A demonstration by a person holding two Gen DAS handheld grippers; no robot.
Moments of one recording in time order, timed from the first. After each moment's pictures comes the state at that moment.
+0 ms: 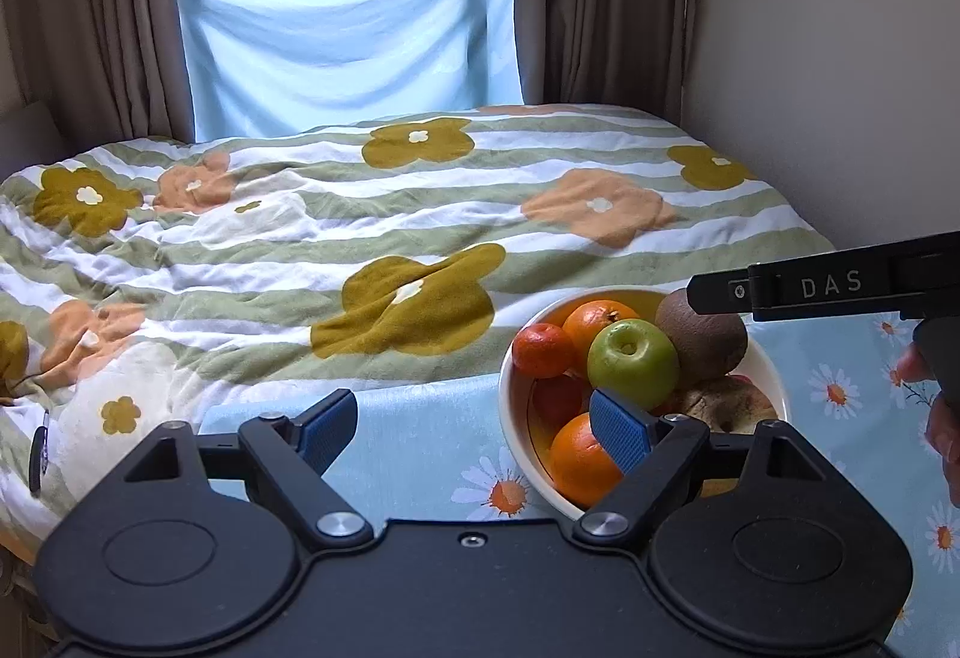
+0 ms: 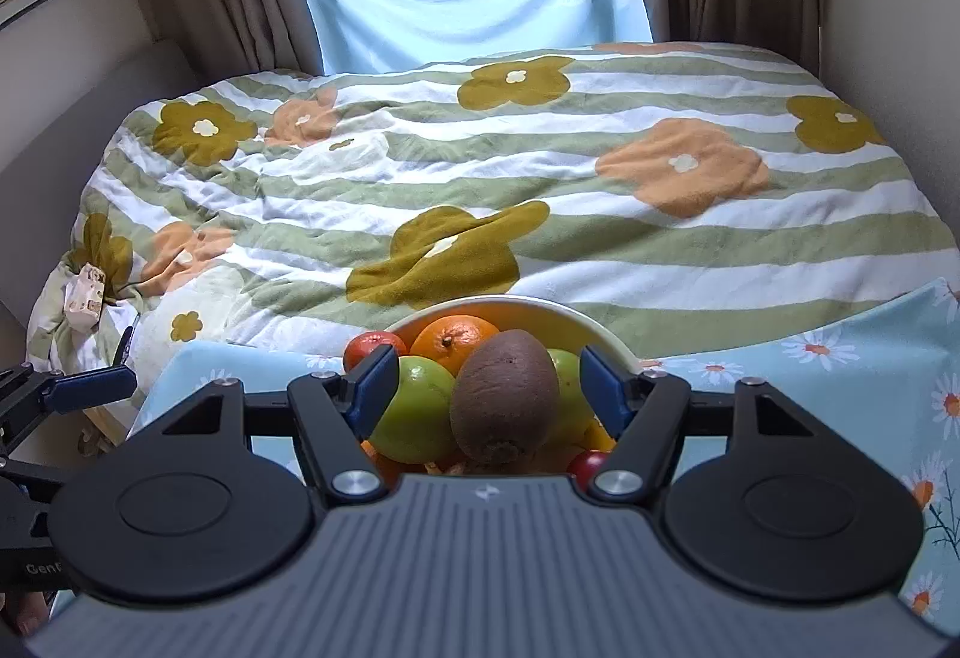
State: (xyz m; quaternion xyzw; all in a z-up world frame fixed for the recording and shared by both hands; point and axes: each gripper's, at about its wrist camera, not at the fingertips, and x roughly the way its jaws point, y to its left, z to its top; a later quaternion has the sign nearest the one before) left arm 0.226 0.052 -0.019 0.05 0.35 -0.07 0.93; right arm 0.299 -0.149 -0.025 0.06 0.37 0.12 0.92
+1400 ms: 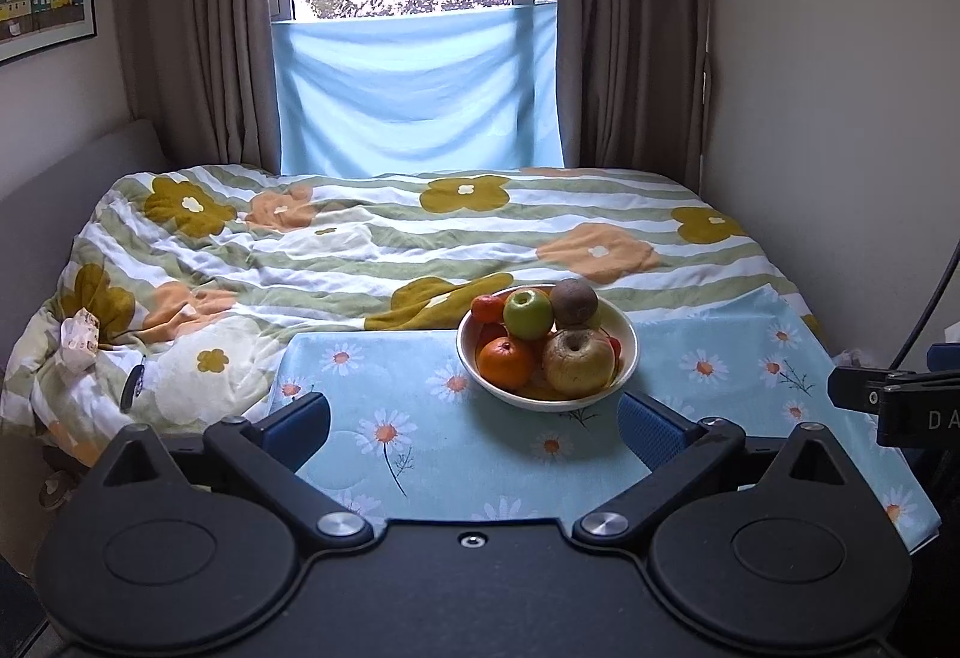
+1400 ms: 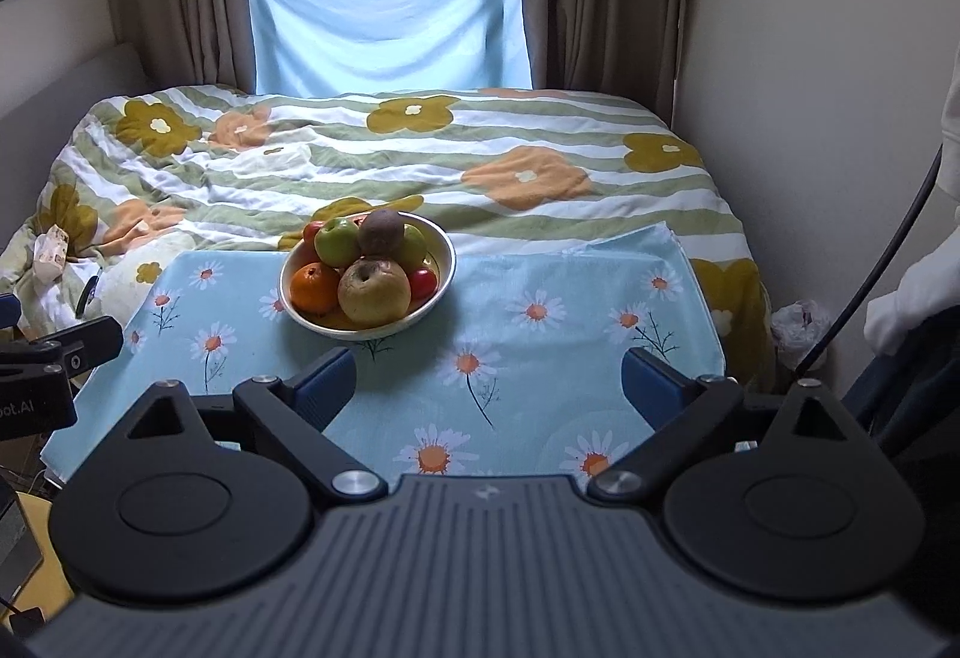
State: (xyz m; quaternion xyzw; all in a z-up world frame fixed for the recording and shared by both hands) left arm 0.004 -0.007 0.064 0.03 0.30 0.01 0.95; right arm 0.022 -0.235 0.061 0.01 0.33 0.02 0.94
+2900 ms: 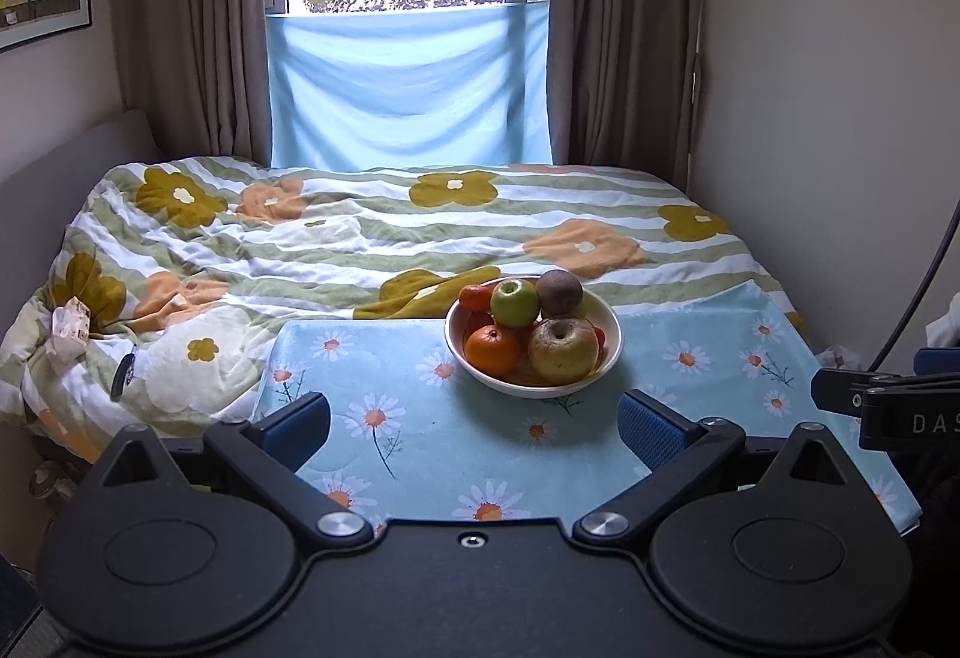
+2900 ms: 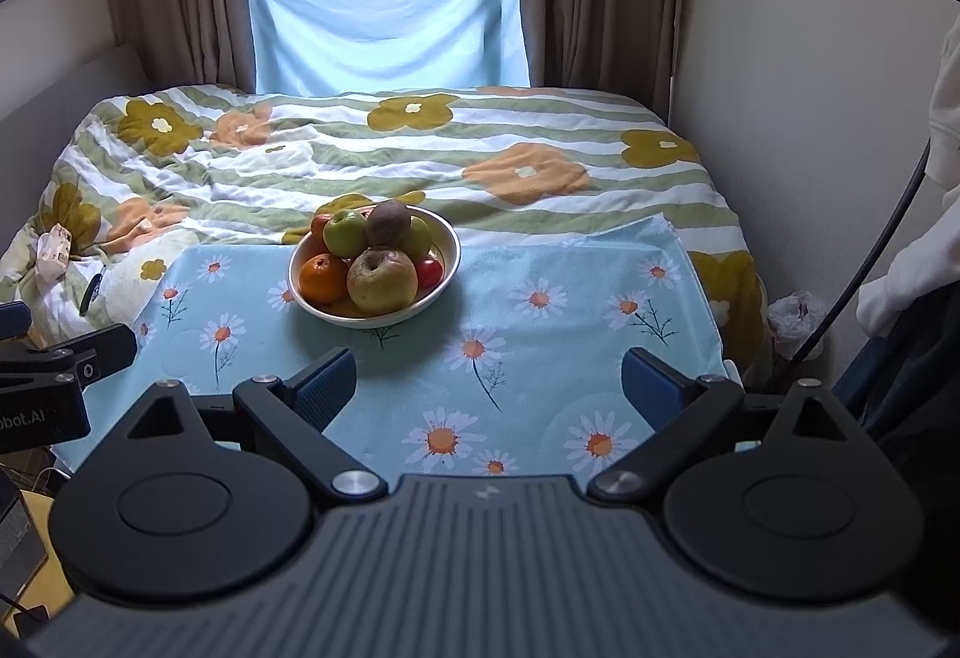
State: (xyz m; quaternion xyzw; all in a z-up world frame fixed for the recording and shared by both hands) left arm -0.011 -0.006 0.068 0.02 0.30 -0.01 0.95; right arm 0.008 -0.233 0.065 0.01 0.33 0.02 0.94
